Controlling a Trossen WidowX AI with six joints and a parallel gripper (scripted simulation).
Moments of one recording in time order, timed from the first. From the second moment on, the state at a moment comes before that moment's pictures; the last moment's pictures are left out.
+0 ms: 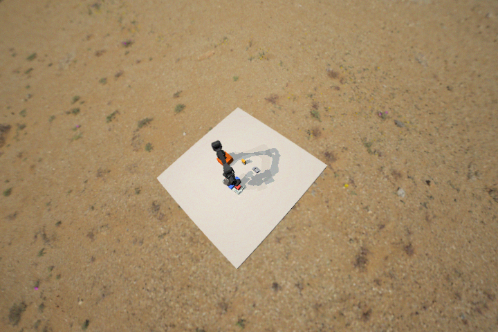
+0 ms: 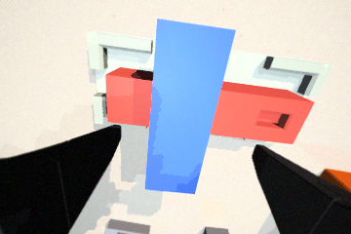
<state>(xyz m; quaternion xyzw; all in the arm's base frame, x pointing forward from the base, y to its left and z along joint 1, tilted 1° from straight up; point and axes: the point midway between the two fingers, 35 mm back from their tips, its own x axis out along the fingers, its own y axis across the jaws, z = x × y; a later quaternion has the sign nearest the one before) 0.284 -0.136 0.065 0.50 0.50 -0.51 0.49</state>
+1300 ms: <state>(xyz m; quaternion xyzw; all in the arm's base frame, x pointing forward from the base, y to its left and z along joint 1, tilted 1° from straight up) 0.292 -0.139 0.122 0.02 0.70 -0.02 0.71</state>
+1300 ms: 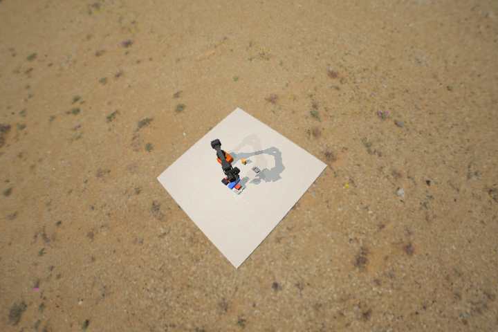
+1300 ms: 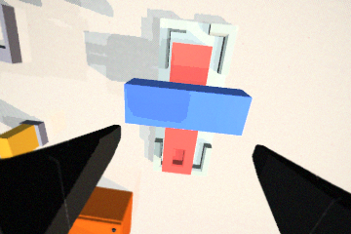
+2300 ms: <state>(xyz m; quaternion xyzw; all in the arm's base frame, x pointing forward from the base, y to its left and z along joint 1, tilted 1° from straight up) 0.200 0.113 0.097 0.02 0.70 0.00 0.72</state>
